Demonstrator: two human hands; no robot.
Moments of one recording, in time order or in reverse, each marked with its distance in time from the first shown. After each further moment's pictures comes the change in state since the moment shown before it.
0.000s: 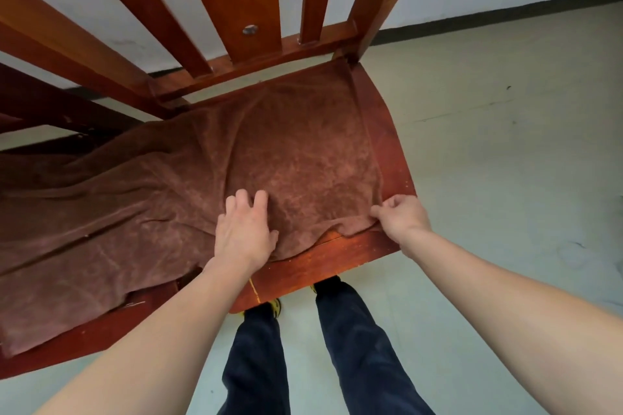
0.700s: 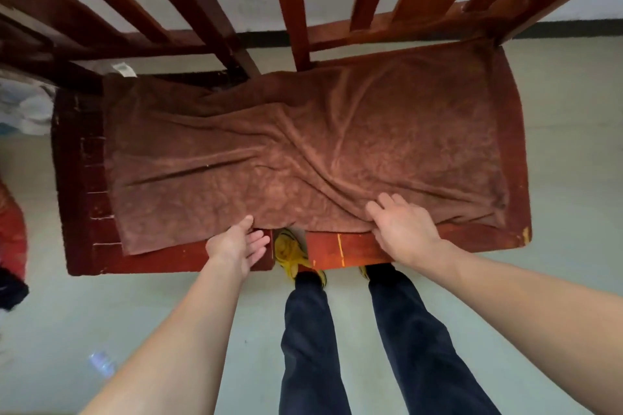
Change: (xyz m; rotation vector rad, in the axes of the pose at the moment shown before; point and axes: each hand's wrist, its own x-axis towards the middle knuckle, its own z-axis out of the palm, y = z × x) left_hand -0.078 -0.163 0.036 -1.608 0.001 -1.298; right_hand -0.105 -0.045 0.106 -1.039 -0.188 -1.066
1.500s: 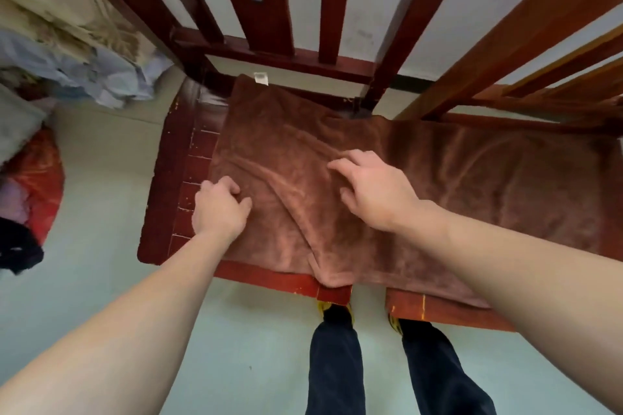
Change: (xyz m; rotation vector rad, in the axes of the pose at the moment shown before) left_hand 0.068 0.113 -0.132 0.849 0.324 0.746; right_hand 0.136 -0.173 -0.096 0.068 0.193 -0.263
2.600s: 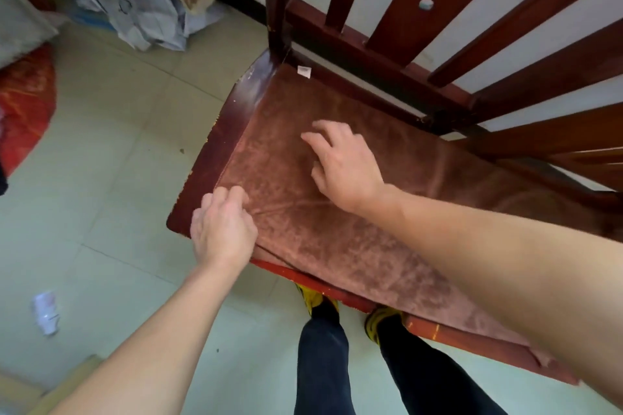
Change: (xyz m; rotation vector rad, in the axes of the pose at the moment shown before) left_hand -0.024 -0.090 -0.013 -0.052 0.248 0.104; right_hand 0.096 -0.128 0.026 -0.203 0.084 -0.254
